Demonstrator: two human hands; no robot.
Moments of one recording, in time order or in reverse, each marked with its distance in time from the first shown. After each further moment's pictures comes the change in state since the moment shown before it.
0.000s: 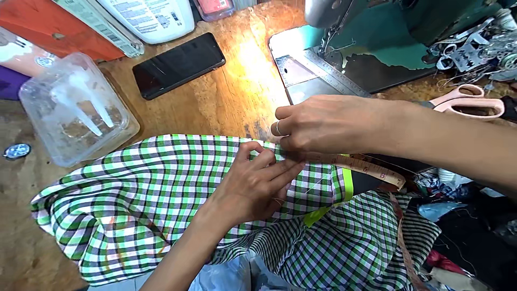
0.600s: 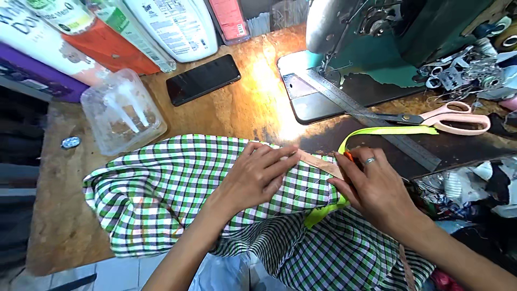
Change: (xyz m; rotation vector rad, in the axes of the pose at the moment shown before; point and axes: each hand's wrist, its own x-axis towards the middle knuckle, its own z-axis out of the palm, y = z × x) left_hand -0.001 -0.006 0.000 -0.067 0.059 -0.103; right_hand -0.079 -0.123 0.059 -0.043 0.389 0.960
